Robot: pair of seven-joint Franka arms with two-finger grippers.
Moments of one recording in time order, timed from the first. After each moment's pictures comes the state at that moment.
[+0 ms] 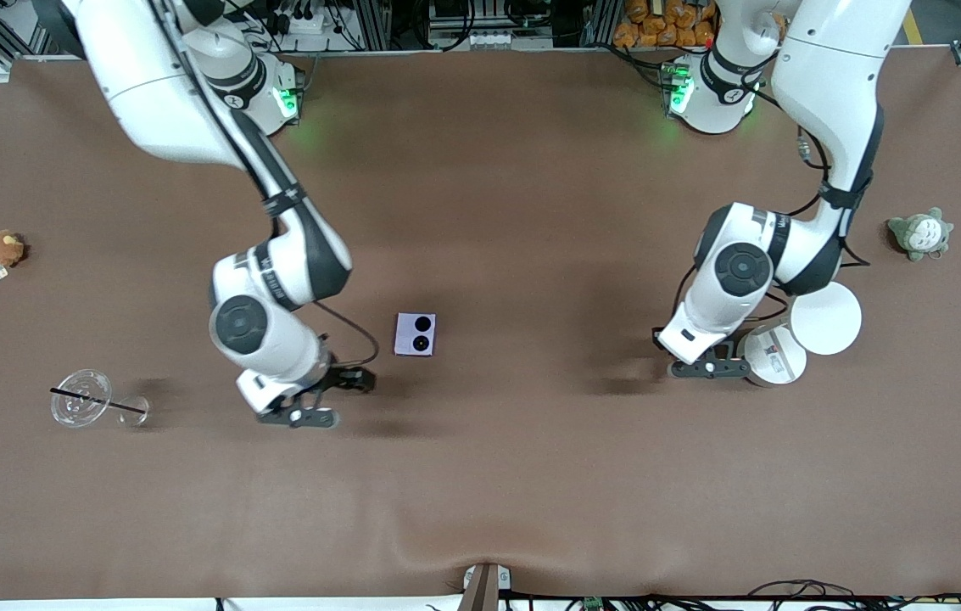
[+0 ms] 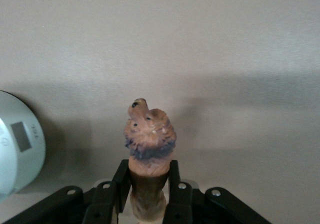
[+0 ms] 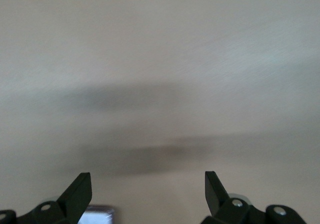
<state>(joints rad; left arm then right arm) -0.26 0.48 -0.02 -2.01 0.18 2.50 -0.40 0.35 0.69 0.07 -1.52 0.03 2.26 0.46</state>
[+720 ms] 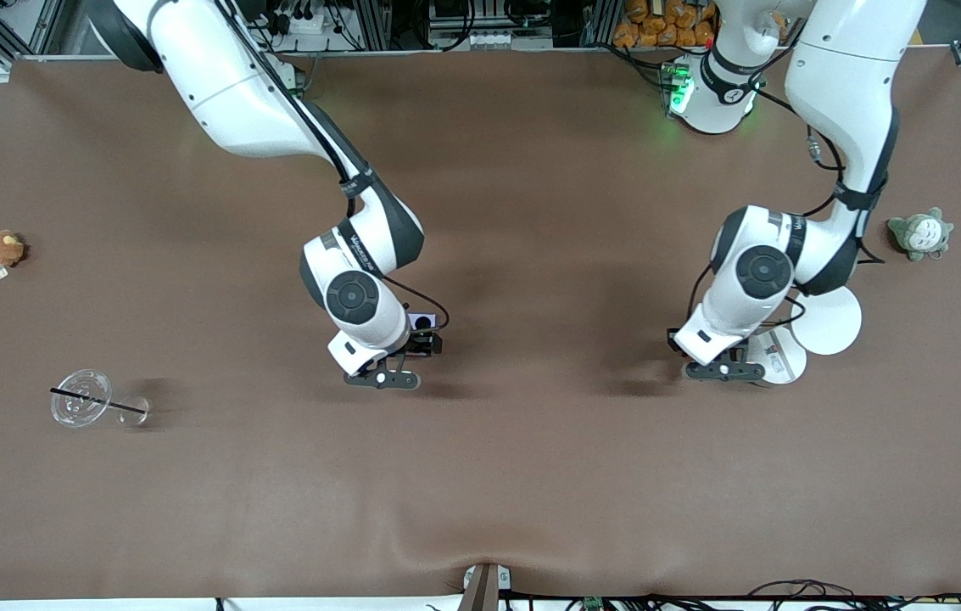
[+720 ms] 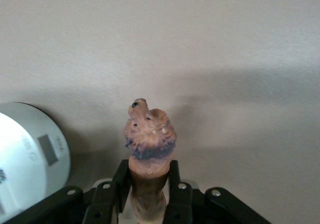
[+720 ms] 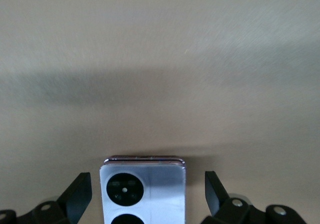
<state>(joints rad) -0.20 0.48 -0.02 -2.03 0.18 2.55 -0.30 0.51 0.77 0.07 -1.53 0.03 2.26 0.60</state>
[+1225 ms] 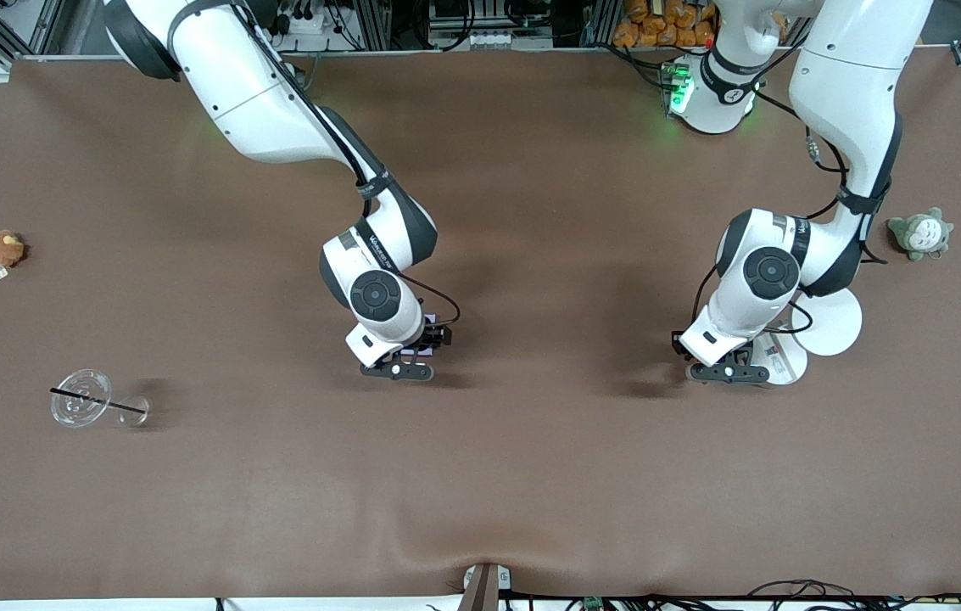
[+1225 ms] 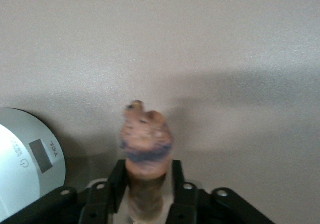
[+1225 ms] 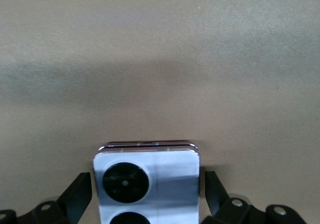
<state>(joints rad) -0.20 0.49 -0.03 -2.04 0.18 2.59 -0.29 0.53 0.80 0.06 -1.55 0.03 2.27 0.65</state>
